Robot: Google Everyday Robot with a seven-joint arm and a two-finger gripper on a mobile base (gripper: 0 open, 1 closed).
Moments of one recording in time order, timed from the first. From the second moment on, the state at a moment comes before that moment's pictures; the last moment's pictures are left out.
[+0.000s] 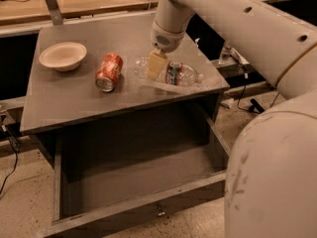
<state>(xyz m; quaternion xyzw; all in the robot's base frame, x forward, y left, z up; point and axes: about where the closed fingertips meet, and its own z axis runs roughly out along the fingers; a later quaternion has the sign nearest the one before) 0.682 -0.013 0.870 -0.57 0.80 0.01 0.17</state>
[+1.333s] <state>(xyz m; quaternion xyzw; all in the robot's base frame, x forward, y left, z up) 0.683 -0.010 0.863 -0.58 0.80 0.01 0.16</state>
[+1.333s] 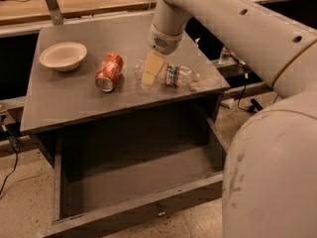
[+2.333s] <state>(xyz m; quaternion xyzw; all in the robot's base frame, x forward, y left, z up) 0.646 -0.045 0.911 -0.57 0.77 0.04 0.28</state>
